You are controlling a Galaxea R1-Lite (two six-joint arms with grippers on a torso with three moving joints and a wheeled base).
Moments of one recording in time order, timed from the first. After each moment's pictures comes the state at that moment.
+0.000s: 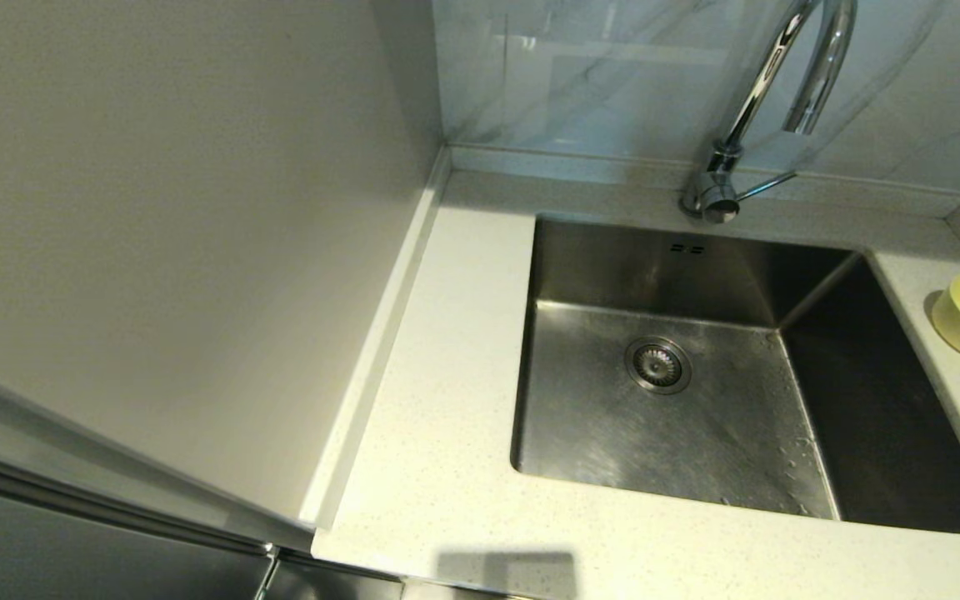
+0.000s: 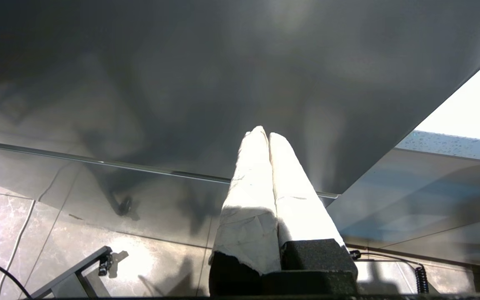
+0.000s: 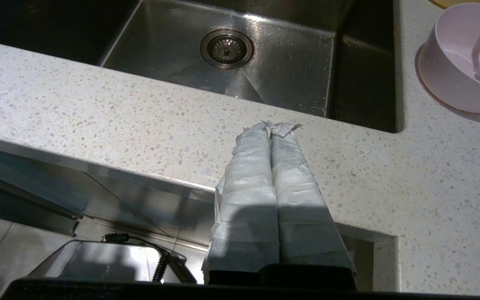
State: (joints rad) left arm 0.00 0.00 0.00 0.00 0.02 -0.03; right arm 0.01 0.00 0.00 0.01 -0.01 -0.03
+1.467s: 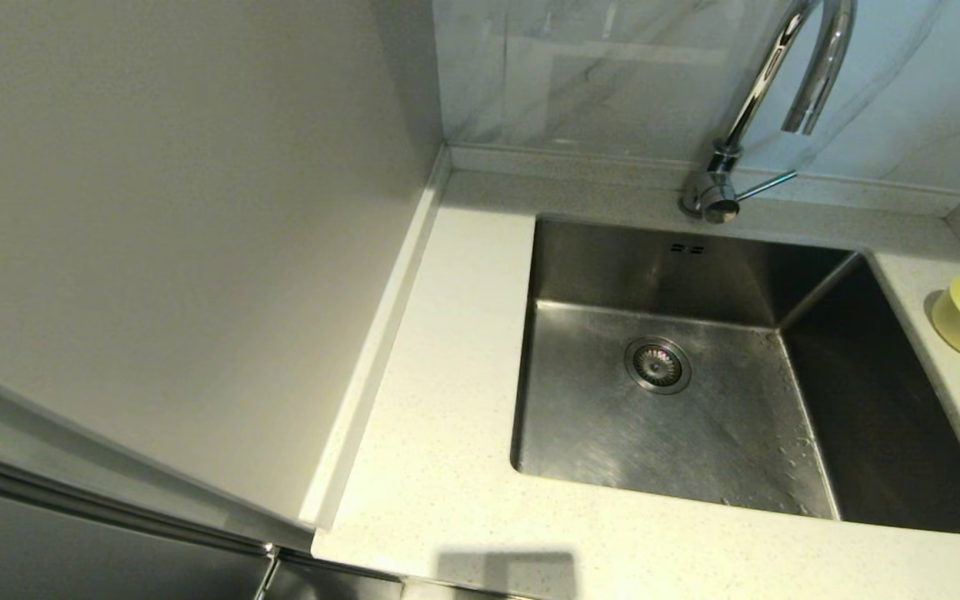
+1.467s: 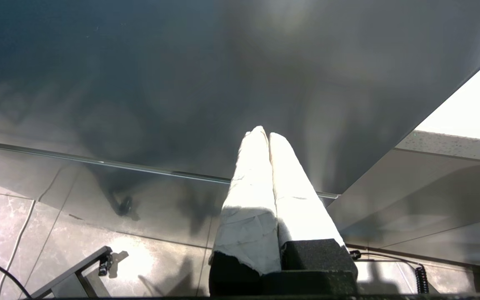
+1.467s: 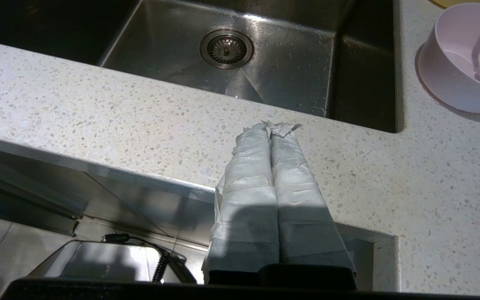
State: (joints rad) left arm 0.00 0.00 0.00 0.00 0.02 -0.03; right arm 0.01 0.00 0.00 0.01 -0.01 -0.03
